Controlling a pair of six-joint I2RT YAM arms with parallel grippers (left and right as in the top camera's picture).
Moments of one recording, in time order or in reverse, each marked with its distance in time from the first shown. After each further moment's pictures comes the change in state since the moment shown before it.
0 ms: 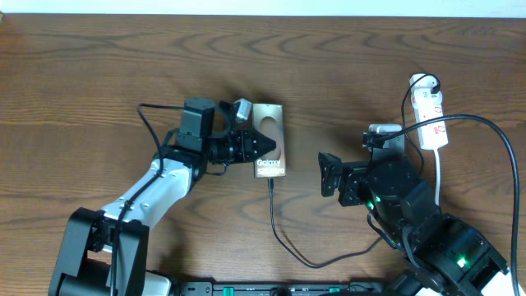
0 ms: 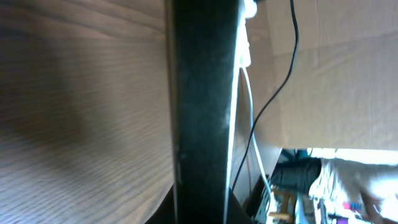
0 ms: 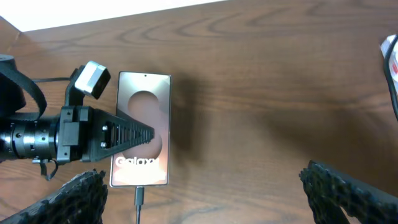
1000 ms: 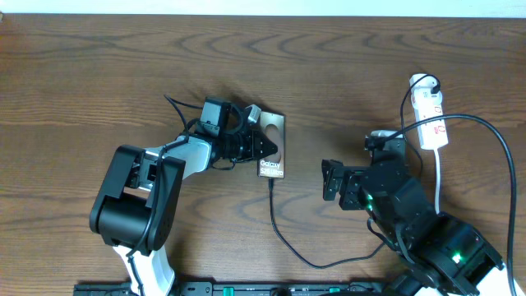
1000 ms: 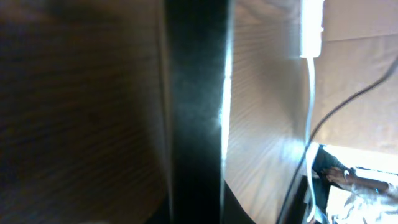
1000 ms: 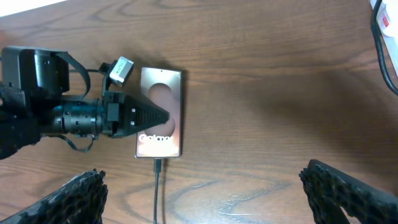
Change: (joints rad) left arm -0.013 0.363 0.141 -0.023 -0.054 0.107; right arm 0.000 0.023 0.000 -0.103 0.001 0.104
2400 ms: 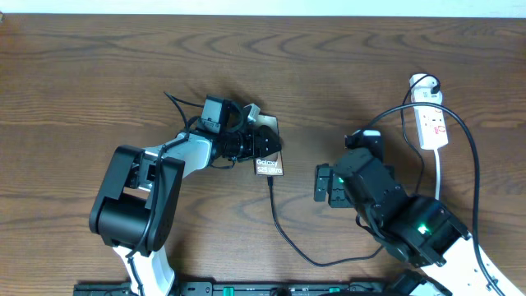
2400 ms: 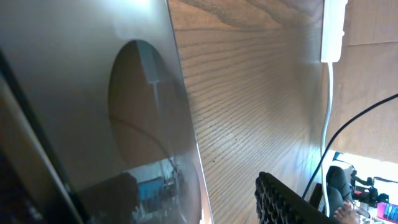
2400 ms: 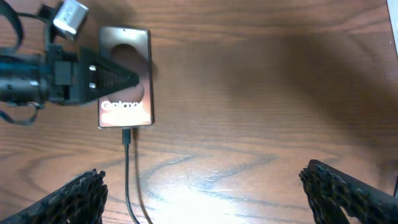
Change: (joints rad) left arm -0.002 -0.002 0.030 -0.079 -0.063 0.026; right arm 0.000 0.149 0.000 -0.063 -0.017 0.000
